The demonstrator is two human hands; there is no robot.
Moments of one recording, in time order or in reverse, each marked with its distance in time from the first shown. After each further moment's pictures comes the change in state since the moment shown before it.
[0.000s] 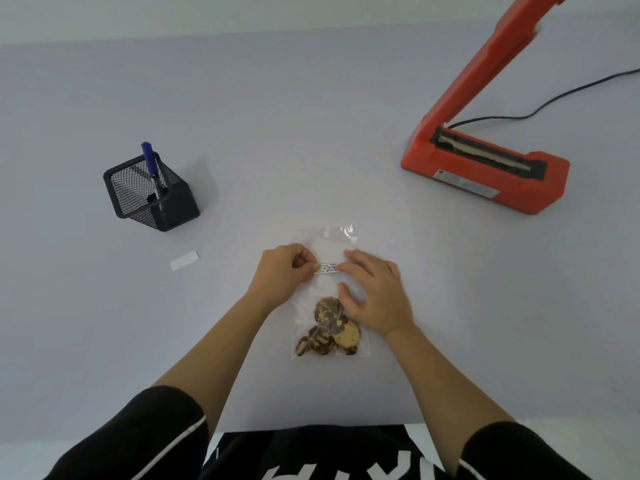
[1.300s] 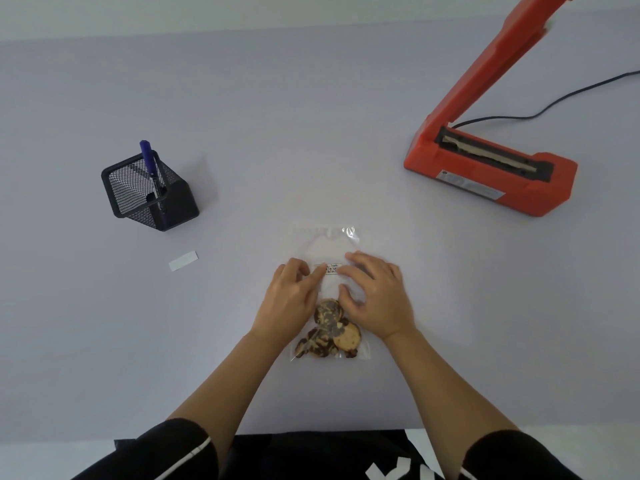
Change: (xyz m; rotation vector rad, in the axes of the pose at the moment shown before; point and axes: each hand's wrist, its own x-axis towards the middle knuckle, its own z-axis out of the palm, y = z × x) left_hand -0.024 -0.031 0.036 0.412 0.283 0.532; right_hand 0.001 -0.003 0.001 -0.054 -0.020 0.034
